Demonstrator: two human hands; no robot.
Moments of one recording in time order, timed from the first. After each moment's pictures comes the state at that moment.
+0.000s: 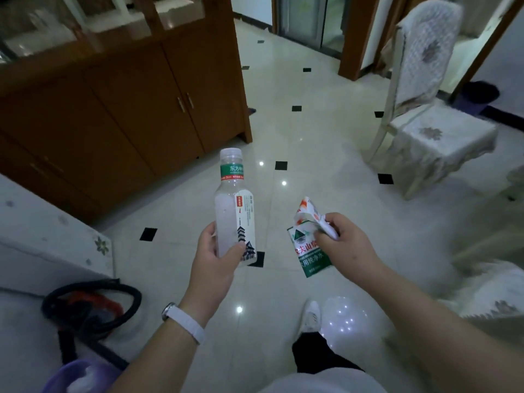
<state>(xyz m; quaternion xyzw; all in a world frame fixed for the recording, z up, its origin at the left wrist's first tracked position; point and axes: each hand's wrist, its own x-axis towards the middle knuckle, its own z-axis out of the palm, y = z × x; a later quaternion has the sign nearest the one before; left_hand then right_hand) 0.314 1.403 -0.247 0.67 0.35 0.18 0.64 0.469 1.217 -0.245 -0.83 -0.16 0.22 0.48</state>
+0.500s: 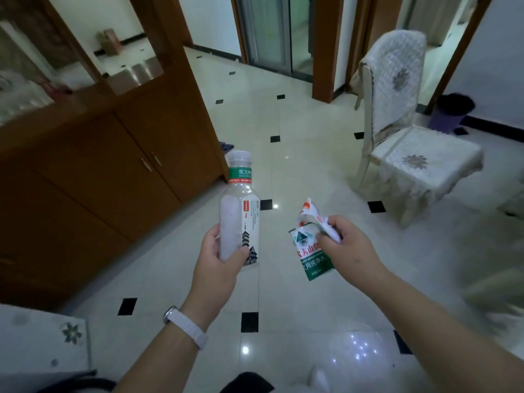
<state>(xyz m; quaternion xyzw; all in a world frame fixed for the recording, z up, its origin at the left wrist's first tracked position) 0.589 1.470 -0.203 0.71 0.28 0.15 0.63 0.719 1.269 -0.219 -0.83 -0.10 0.17 0.53</state>
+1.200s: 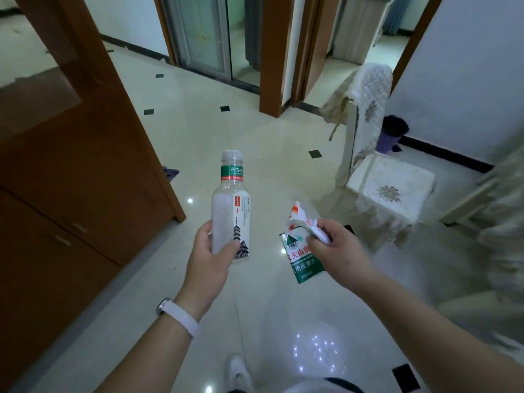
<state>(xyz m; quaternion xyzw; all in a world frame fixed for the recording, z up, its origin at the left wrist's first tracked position) 0.906 1.750 -0.249 0.69 0.20 0.07 0.69 0.965 1.515 -0.217 -0.89 -0.03 0.11 0.45</state>
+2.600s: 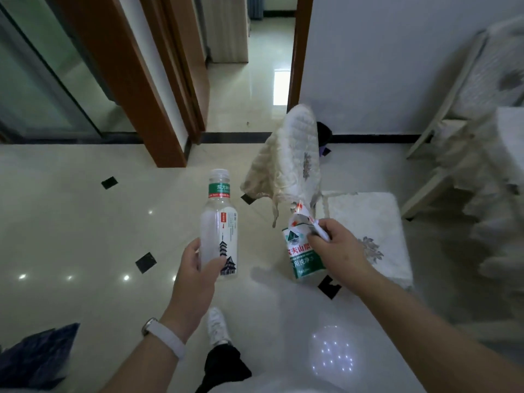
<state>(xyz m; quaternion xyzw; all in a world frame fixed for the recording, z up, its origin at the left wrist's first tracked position) 1.593 1.684 -0.272 0.75 0.06 -0.14 0.64 1.550 1.427 -0.238 -0.80 0.26 0.01 0.54</state>
